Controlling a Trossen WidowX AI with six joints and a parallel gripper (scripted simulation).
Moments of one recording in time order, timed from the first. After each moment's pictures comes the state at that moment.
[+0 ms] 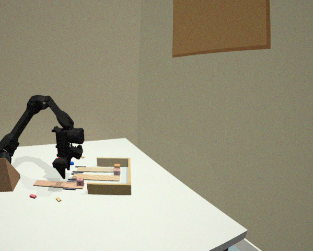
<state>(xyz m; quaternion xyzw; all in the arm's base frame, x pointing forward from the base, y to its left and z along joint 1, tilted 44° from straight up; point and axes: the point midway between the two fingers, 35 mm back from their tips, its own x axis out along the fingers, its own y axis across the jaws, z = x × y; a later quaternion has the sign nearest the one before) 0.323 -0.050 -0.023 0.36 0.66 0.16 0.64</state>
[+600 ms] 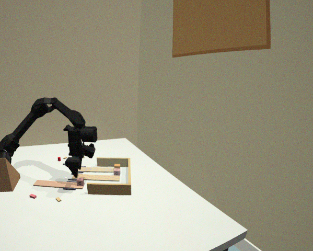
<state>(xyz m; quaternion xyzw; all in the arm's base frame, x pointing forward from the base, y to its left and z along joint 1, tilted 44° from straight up) 0.379 -0.067 -0.023 0.36 0.65 0.16 0.65</state>
